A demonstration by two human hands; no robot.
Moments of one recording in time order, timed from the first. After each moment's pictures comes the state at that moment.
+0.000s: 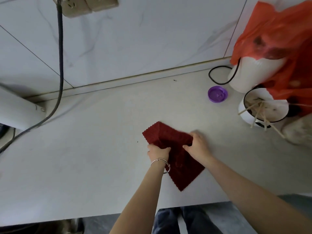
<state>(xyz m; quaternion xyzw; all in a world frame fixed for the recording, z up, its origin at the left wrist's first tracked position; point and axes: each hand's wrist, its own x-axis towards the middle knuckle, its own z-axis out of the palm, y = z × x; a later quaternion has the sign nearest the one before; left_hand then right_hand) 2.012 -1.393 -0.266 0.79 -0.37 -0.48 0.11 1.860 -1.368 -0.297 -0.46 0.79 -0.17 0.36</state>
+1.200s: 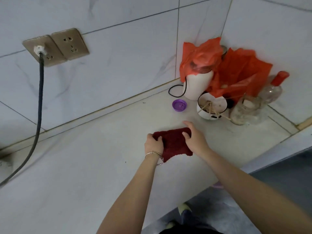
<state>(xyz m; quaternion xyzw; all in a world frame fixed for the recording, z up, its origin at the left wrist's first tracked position) 1.990 -1.402 -0.188 0.61 -0.62 -0.47 0.14 1.852 -1.313 -0.192 -0.39 0.81 -0.37 0.22</state>
